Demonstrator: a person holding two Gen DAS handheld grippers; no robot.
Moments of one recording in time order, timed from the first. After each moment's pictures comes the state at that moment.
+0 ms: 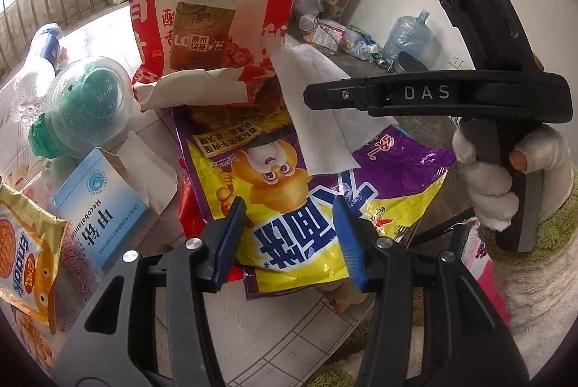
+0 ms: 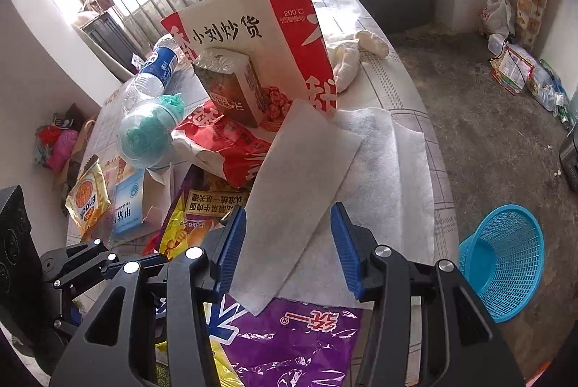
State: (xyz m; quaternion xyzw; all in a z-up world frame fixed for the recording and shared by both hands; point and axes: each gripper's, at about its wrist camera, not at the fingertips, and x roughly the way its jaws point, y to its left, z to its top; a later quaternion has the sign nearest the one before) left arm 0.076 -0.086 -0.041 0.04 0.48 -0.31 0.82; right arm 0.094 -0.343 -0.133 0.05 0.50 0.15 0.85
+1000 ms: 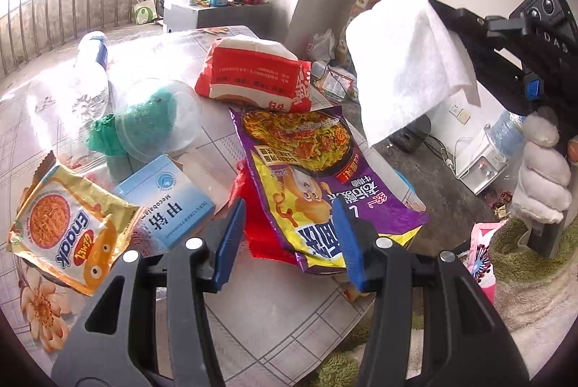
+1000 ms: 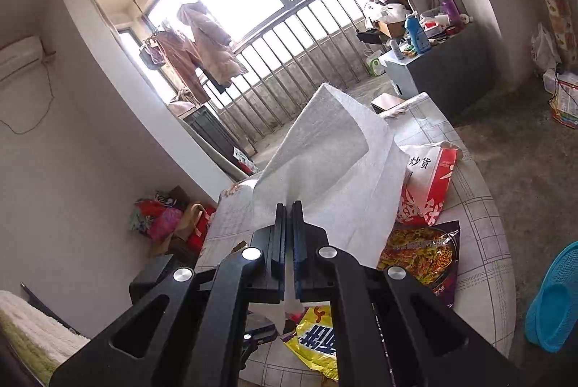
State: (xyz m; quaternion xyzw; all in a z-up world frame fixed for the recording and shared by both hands) left arm 0.047 -0.007 -0.007 -0.04 0.41 -0.28 0.87; right arm 0.031 -0.355 -0.032 0.20 0.30 0.30 0.88
